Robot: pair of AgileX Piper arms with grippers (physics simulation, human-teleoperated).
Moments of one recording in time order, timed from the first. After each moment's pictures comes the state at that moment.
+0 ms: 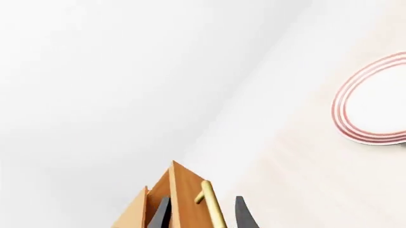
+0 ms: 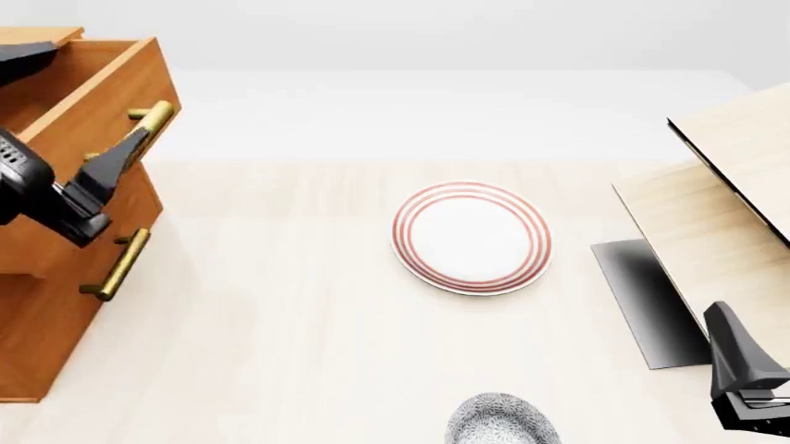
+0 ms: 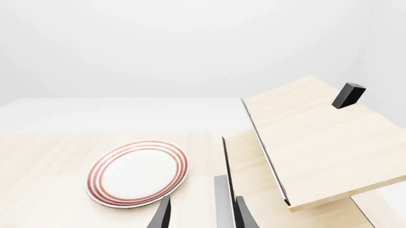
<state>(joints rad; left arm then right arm) -0.28 0.71 -0.68 0.06 0.86 0.00 0.01 0.00 0.00 0.00</state>
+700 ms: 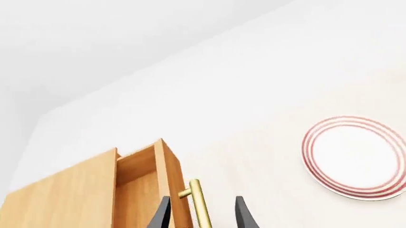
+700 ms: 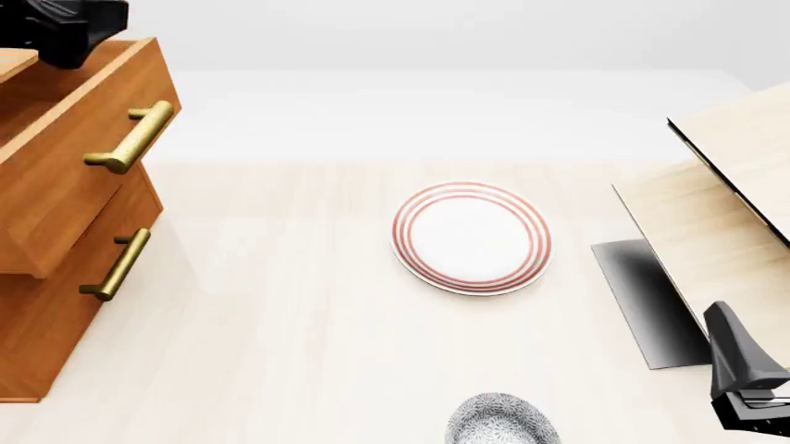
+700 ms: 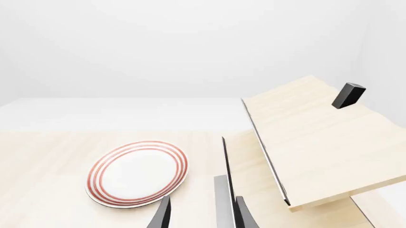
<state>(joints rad) -0.17 1.04 -1.27 0.58 0.33 0.00 0.01 0.00 0.00 0.00</state>
